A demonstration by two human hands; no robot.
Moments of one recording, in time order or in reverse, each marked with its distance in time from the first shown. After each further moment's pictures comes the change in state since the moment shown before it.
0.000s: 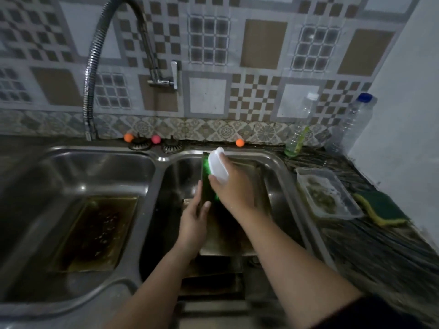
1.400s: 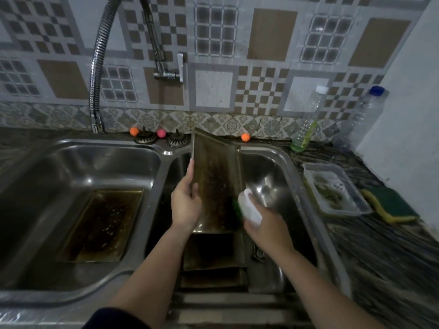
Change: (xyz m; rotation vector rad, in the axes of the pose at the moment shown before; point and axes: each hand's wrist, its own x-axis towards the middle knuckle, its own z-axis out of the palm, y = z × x) left_hand 0.020 0.010 -0.018 0.260 0.217 0.120; right_hand -0.078 0.084 -0.006 -0.004 -0.220 0.089
